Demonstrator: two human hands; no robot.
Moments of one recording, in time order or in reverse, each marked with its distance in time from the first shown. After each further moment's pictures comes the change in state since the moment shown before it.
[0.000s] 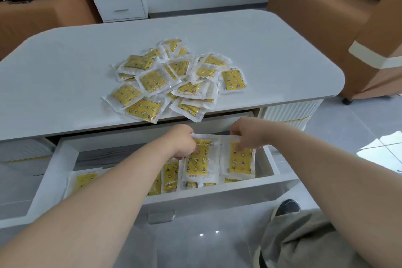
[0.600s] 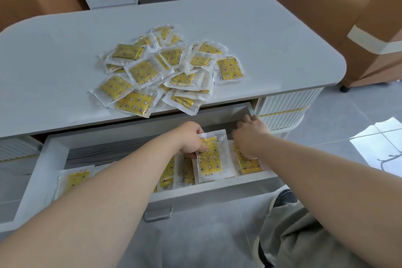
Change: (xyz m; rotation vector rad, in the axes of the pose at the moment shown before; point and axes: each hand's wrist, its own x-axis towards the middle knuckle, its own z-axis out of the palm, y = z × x) left_hand 0.037 0.002 0.028 -0.174 -0.148 0.016; right_hand 0.022 0.009 0.051 -0.777 0.106 0.095
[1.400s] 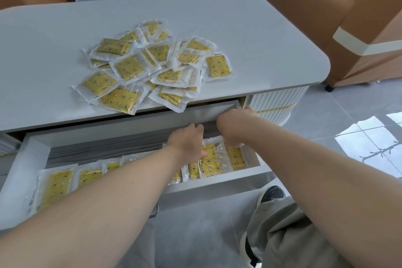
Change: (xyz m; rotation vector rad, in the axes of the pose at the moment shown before) left_hand 0.021 -0.003 0.043 0.801 0.245 0.251; right_hand -0.021 0.010 -0.048 0.213 -0.051 0.020
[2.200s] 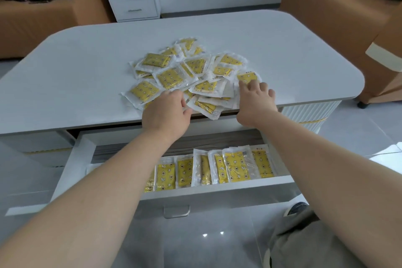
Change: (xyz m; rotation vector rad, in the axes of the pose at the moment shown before) left_hand -0.074 -0.083 -0.091 -0.243 0.624 -0.303; right_hand 0.037 -0.009 -0.034 0.364 0.420 0.239
